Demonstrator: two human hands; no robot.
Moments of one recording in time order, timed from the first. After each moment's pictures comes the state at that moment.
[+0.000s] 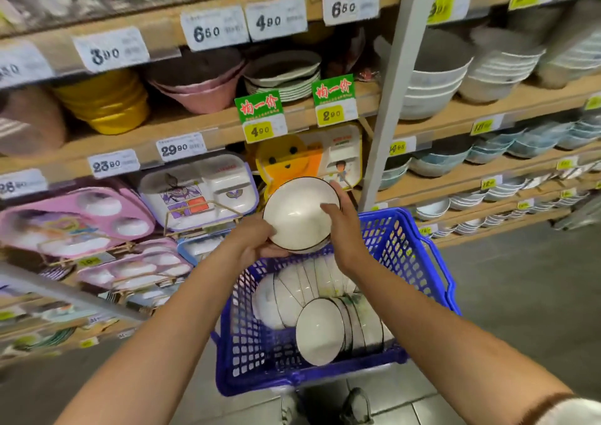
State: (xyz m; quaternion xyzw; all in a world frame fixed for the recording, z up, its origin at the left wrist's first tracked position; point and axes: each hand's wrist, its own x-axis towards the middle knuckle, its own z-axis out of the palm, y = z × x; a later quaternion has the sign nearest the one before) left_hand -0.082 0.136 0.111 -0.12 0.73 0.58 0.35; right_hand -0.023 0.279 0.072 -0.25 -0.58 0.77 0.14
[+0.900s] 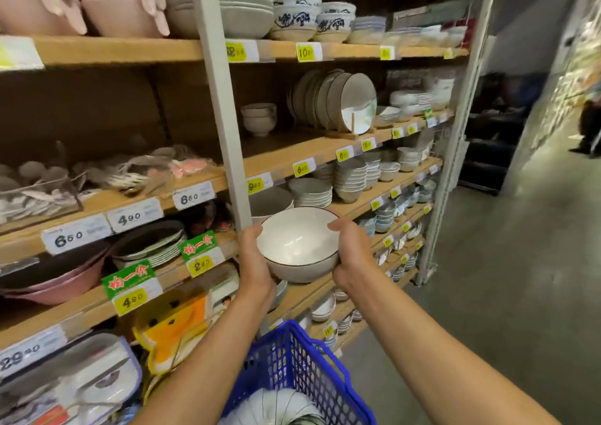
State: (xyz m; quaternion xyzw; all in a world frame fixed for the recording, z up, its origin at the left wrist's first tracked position) left_hand -0.001 0.331 0.267 0.14 0.46 0.84 0.26; right_hand 0.094 0.409 0.293 -0.35 -0.39 0.77 0.36
